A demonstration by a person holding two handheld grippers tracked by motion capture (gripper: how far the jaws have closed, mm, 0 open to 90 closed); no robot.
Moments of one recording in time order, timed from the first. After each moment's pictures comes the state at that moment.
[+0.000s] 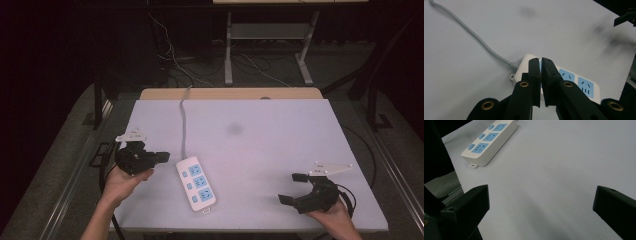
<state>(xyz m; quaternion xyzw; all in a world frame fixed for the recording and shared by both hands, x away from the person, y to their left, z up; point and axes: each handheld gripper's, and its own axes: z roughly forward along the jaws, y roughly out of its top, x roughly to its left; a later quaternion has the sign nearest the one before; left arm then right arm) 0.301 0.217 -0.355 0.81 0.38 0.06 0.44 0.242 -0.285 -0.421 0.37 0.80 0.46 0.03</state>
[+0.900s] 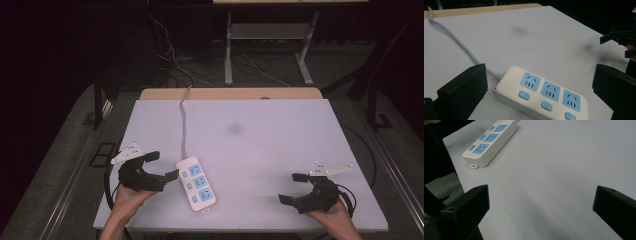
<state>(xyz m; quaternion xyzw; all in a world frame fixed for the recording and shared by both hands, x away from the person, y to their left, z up) 0.264 0.203 -0.371 0.76 0.38 0.10 0.52 0.241 -0.286 -0.421 0.37 0.80 0.47 0.03</state>
